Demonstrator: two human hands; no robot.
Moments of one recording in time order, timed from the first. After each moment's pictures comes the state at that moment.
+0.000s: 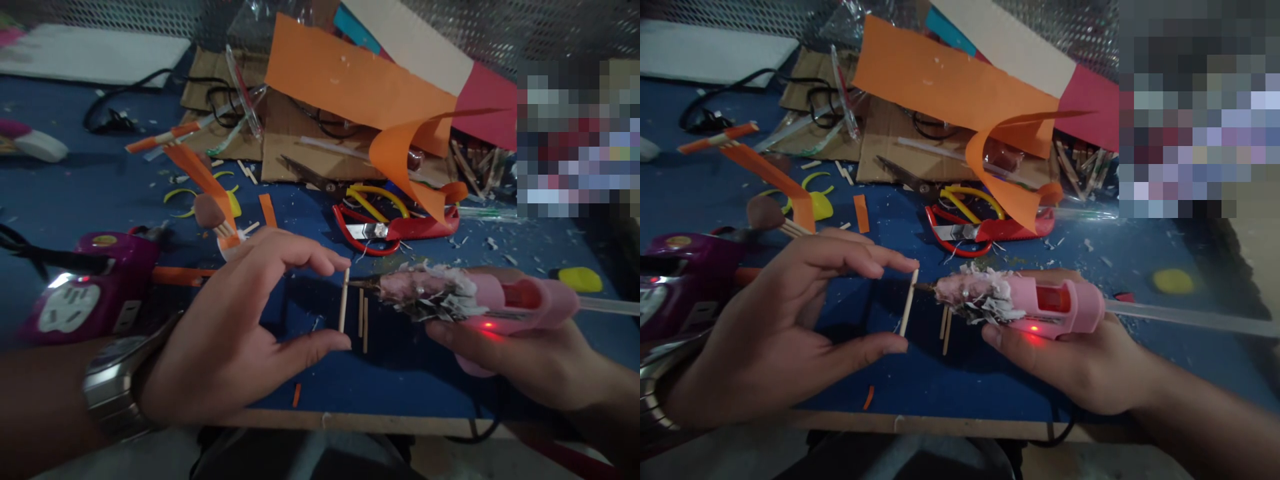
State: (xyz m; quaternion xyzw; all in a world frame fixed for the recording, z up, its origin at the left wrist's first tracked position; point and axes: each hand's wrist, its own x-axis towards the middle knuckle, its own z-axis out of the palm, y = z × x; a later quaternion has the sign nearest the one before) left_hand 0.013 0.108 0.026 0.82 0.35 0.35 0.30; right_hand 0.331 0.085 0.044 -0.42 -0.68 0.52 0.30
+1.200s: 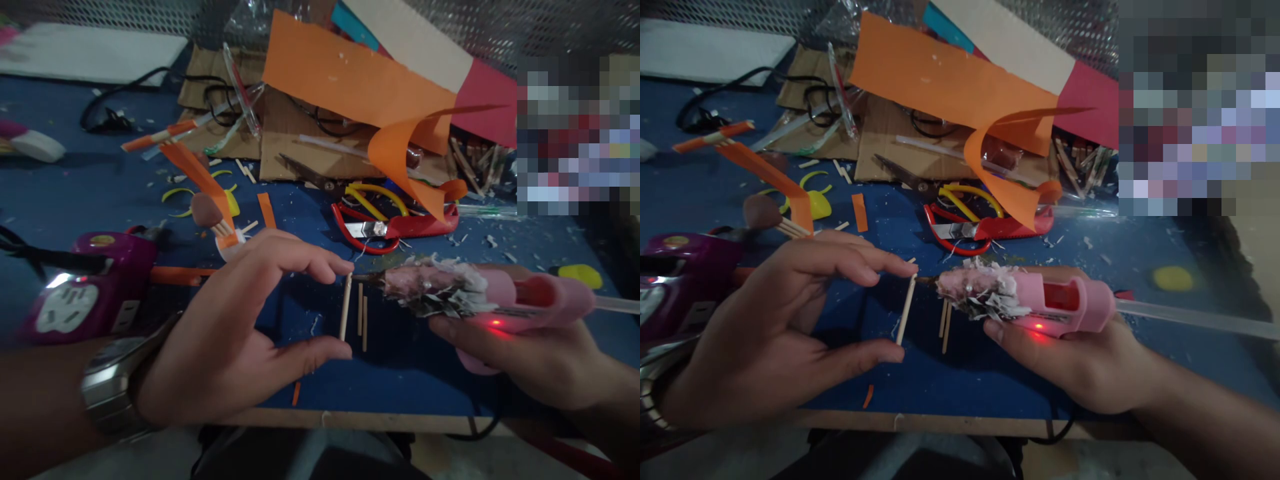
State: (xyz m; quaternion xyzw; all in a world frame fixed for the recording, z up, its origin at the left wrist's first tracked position) left_hand 0.013 0.110 0.031 0.82 0.33 0.35 0.30; right_hand 0.333 0.083 0.043 -0.43 -0.70 0.49 0.30
